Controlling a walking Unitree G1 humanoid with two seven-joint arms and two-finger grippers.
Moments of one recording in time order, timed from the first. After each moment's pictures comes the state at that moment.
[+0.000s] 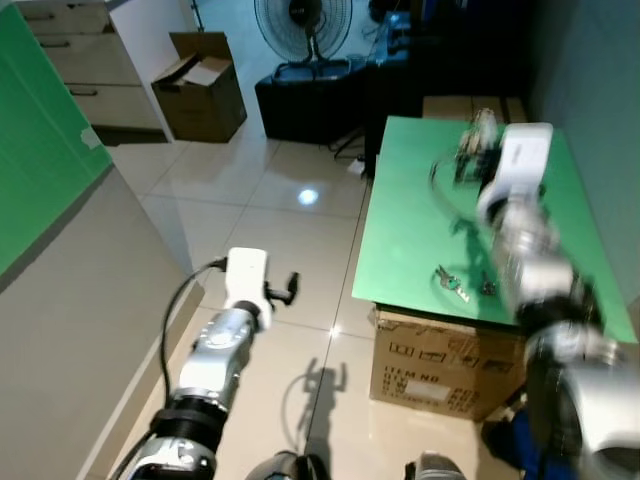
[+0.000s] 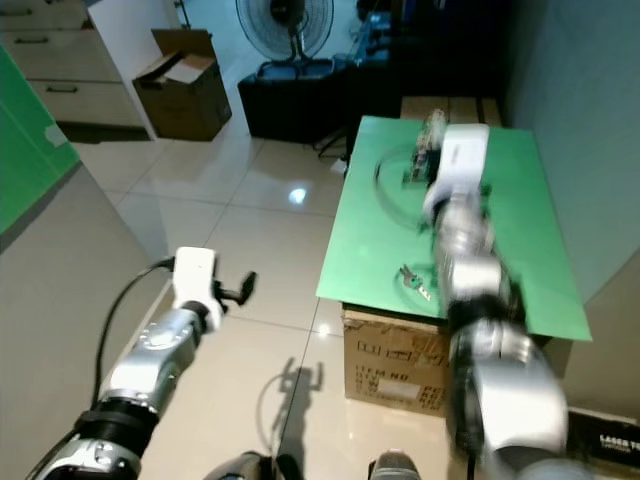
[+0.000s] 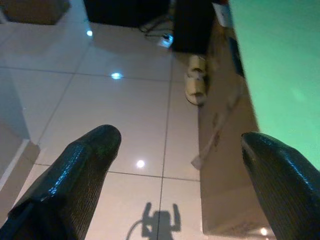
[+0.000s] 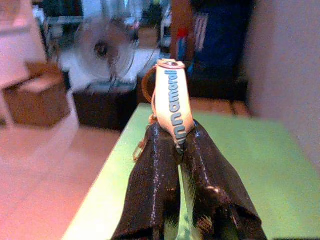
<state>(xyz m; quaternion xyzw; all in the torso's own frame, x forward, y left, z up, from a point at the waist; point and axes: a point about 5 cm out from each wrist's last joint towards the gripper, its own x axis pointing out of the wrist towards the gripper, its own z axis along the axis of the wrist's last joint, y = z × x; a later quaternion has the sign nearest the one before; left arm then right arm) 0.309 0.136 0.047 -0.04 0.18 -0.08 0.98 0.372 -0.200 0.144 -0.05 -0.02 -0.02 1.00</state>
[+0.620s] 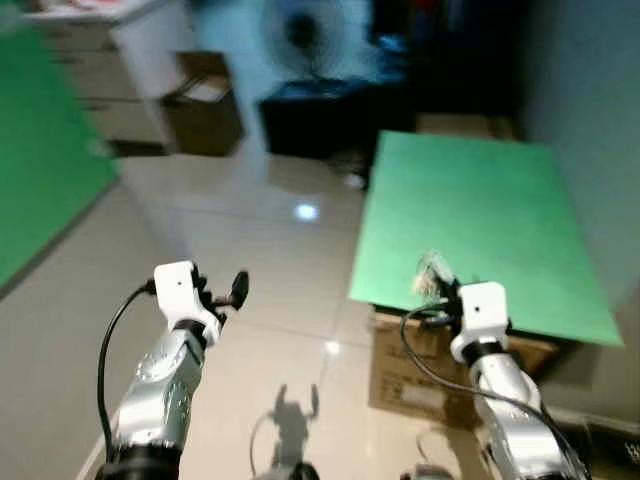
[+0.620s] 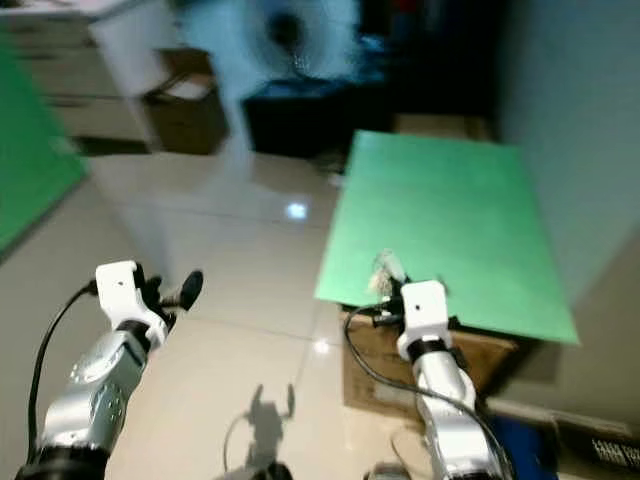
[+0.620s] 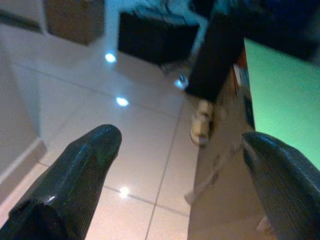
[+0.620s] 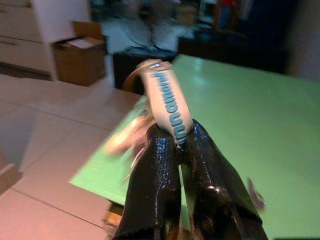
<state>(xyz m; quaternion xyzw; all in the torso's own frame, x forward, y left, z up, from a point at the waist) 0.276 0.189 0.057 -0.14 0.13 -0.03 0.98 0.257 -0.173 0.050 -0.08 0.04 0.05 0.99</state>
